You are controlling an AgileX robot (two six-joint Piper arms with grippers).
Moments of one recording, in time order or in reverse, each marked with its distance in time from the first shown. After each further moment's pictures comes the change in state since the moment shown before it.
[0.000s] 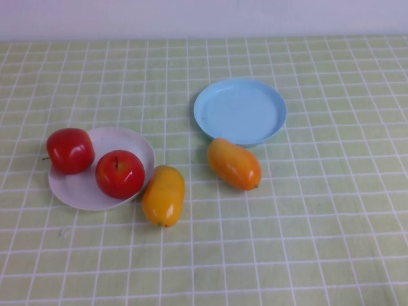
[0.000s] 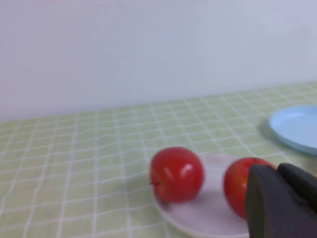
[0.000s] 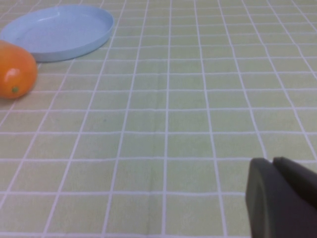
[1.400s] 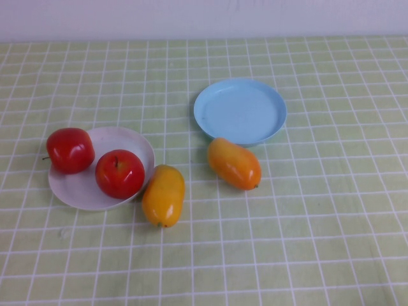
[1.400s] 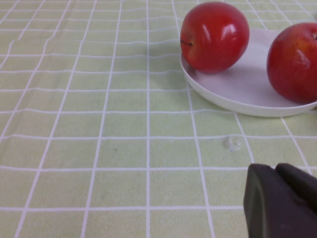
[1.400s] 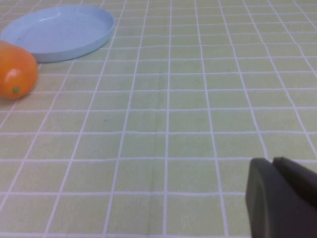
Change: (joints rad) right arm 0.000 0.000 0.000 0.006 0.002 0.000; left arm 0.117 -0.013 0.199 -0.039 0.093 -0.051
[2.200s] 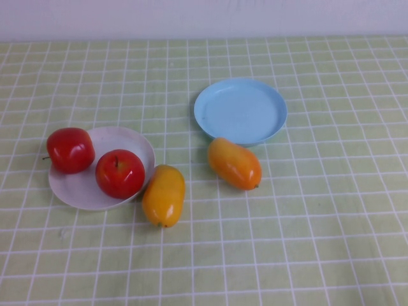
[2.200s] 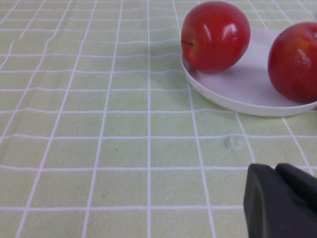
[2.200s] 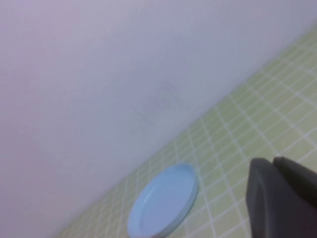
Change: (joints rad) right arm 0.000 0.000 0.001 0.717 -0.378 0.000; left arm 0.000 0.000 0.000 0.001 0.000 0.000
